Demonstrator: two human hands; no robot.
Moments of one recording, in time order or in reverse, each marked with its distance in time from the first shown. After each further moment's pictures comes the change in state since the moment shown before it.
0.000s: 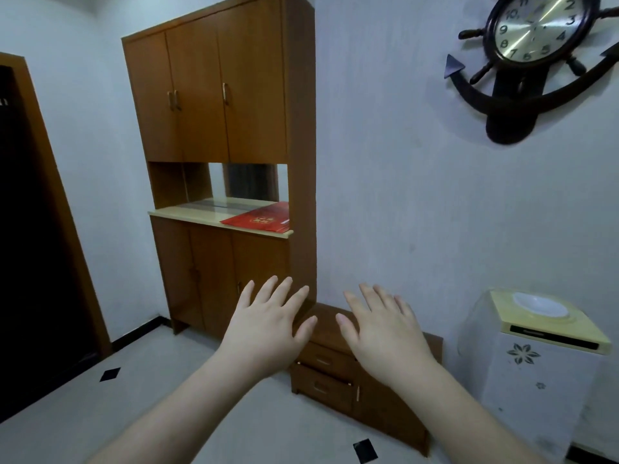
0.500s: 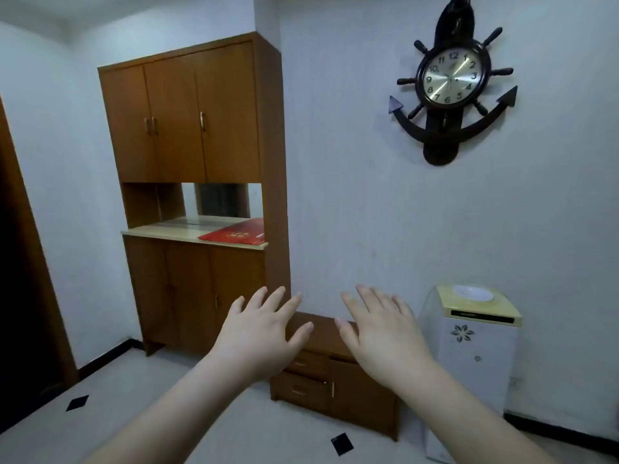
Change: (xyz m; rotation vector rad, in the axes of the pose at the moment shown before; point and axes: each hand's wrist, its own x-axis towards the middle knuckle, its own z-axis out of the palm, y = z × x) left_hand -0.124 0.033 -0.072 -0.103 -0.093 0.058; right_hand -0.143 -0.021 -0.073 -0.046 0.053 0.057
